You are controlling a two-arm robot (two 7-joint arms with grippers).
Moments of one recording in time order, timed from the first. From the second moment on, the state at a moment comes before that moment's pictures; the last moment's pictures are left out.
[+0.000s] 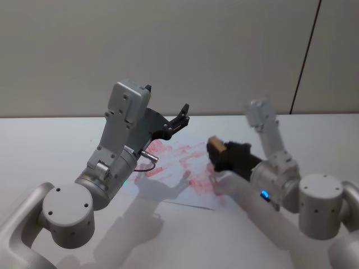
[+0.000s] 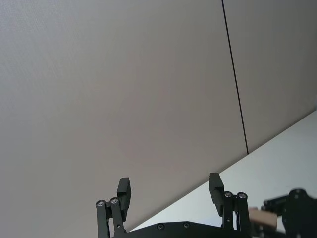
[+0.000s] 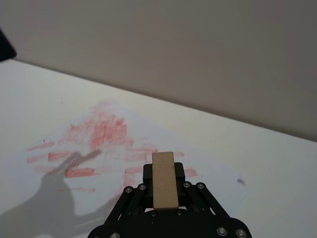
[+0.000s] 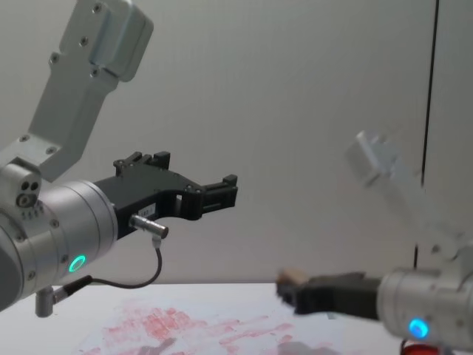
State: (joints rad) left arm -0.24 0.38 0.45 -1.63 -0.20 0.01 -0.01; right arm 0.31 0.08 -0.35 -1.31 0.15 0.29 0.27
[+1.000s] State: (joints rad) left arm -0.24 0.38 0.45 -1.63 -0.20 0.01 -0.01; right arm 0.16 0.28 -0.19 -1.53 0.26 0.43 0.19
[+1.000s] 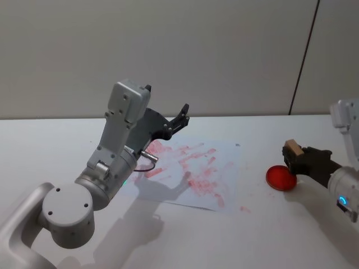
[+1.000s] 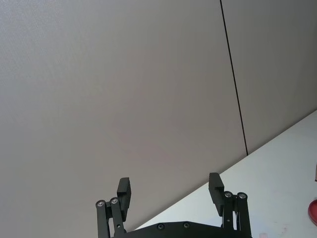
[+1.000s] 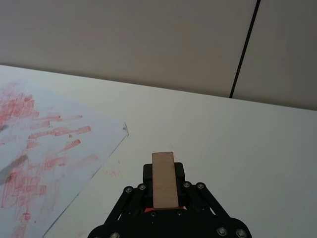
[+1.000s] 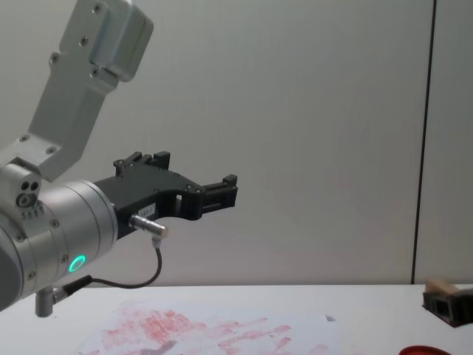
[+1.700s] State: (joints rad) left arm -0.24 0.38 0.45 -1.63 -0.20 0.01 -0.01; right arm 0.16 0.28 -0.21 -1.49 0.21 0.46 0.22
